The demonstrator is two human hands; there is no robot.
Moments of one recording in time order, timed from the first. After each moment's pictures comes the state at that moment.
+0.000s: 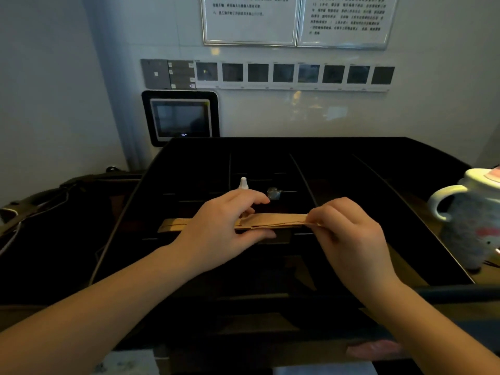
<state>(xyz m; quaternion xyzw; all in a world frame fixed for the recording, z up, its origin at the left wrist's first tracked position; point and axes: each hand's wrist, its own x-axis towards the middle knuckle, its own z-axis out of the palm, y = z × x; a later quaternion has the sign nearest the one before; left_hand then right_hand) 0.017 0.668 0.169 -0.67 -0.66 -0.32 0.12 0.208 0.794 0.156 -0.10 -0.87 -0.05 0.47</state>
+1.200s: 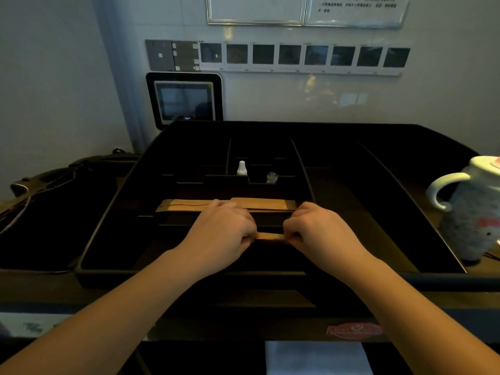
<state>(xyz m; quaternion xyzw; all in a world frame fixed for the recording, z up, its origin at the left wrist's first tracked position) 0.036 0.683 0.124 -0.63 -0.75 -0.10 0.20 0.193 0.815 0.140 -0.11 -0.98 -0.03 0.18</state>
